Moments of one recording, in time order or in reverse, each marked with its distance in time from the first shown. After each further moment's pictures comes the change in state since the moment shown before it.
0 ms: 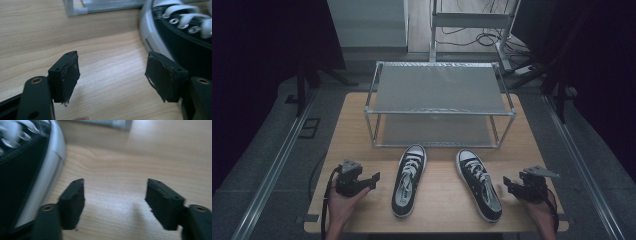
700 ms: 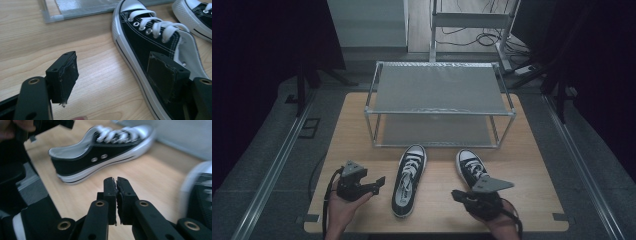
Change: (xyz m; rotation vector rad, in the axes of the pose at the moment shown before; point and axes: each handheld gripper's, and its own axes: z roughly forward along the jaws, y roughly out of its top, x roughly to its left) left arm -0.024 0.007 -0.021 0.007 -0.071 0.055; right arm 0.166 0.032 -0.033 -0.031 0.554 -0.290
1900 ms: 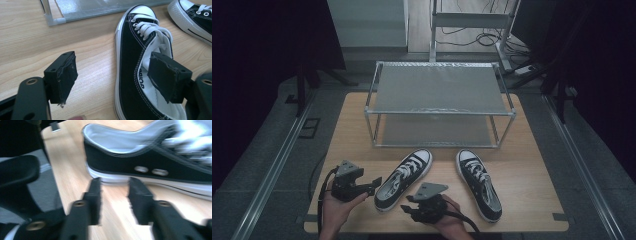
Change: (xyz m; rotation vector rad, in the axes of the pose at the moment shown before) left arm 0.006 0.004 -0.014 -0.004 -0.014 0.007; right arm 0.060 0.020 0.095 0.032 0.092 -0.139
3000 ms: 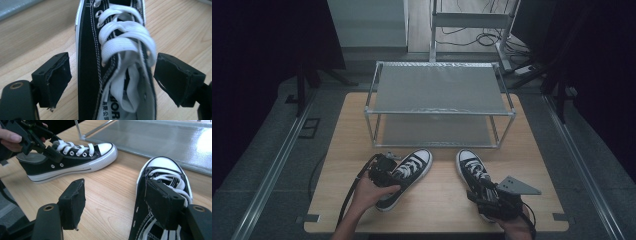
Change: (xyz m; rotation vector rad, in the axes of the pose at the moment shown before) left arm -0.047 0.046 0.083 0.355 -0.047 0.151; right arm -0.068 -0.059 -0.142 -0.181 -0.292 0.251
